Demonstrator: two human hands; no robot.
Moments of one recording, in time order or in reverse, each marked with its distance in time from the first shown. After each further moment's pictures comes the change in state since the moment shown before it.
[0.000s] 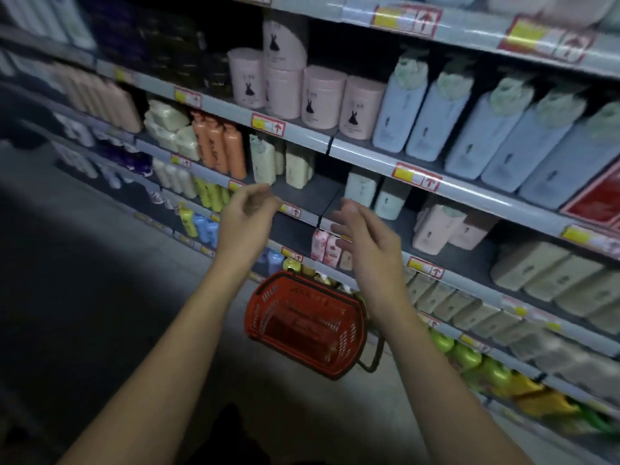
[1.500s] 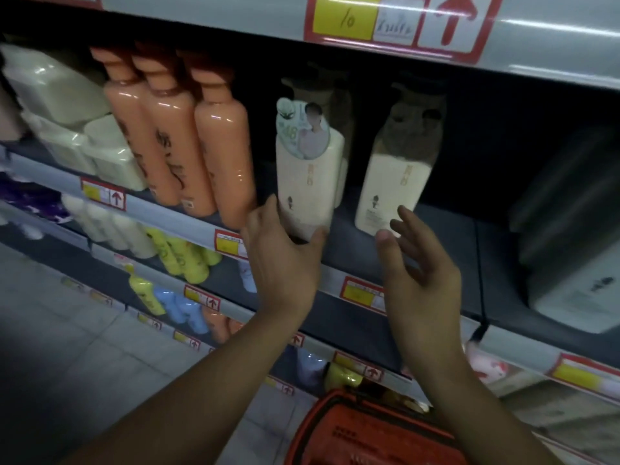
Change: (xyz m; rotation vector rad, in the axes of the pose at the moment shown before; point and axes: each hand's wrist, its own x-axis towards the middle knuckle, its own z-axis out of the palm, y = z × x) left_hand 0.455 -0.349 0.073 0.413 0.146 0.277; right_hand 0.384 0.352 0.210 -0.099 0.309 -0.177
